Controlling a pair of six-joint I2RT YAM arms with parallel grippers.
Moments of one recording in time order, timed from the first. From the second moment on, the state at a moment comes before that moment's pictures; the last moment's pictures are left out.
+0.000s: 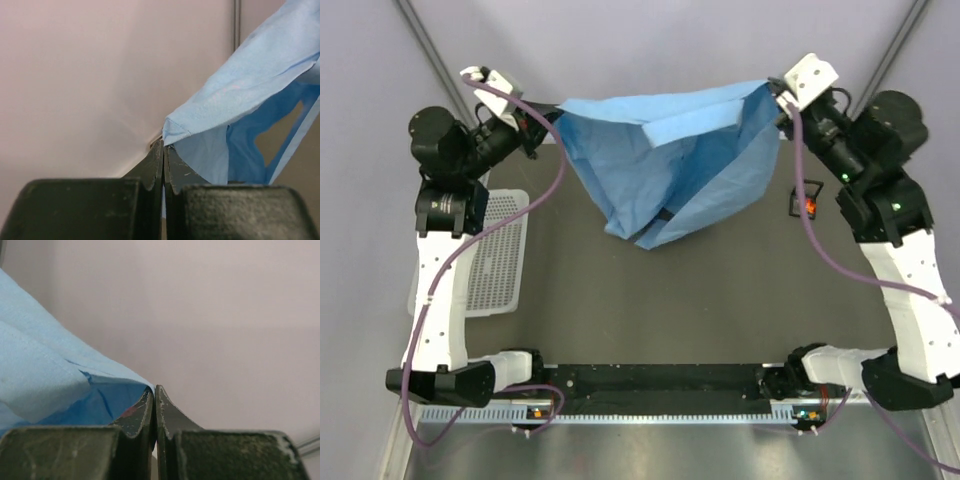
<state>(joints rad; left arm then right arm) -0.05 1.23 1.61 -0.21 0.72 0.13 0.40 1.24 1.78 -0.39 -0.18 -0.61</state>
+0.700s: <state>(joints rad) -0.05 1.04 1.87 -0.04 0.92 -0.16 0.40 0.96 2.00 -0.48 -0.42 -0.76</state>
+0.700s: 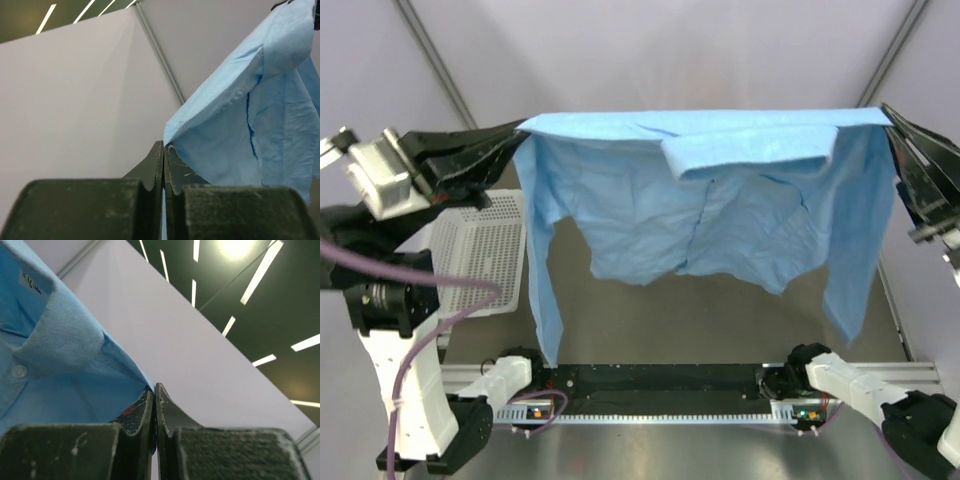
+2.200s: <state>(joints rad) 0.00 1.85 1.35 -0.46 0.59 0.20 0.17 1.81 1.58 -0.68 -0.37 -0.62</state>
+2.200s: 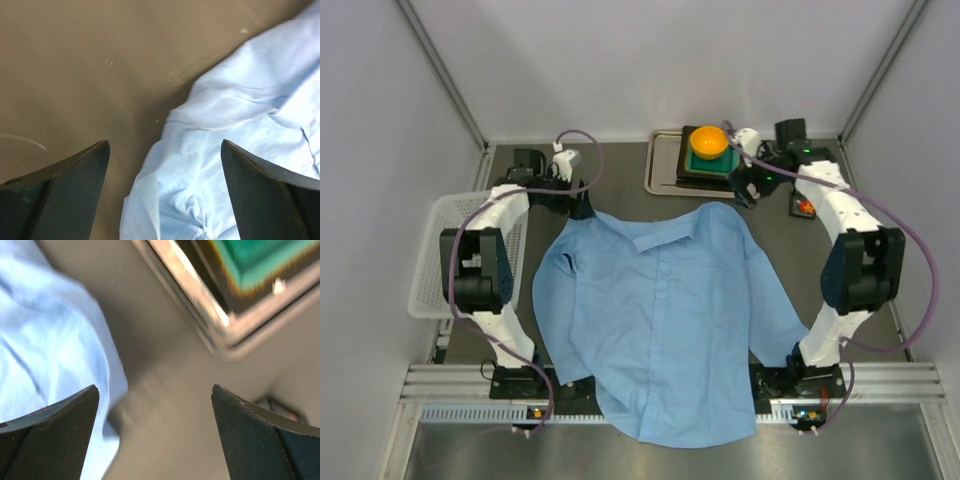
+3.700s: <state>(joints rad) -0.32 1.89 1.29 -0.45 0.72 1.17 -0.20 1.54 0.99 -1.09 -0.25 -0.81</state>
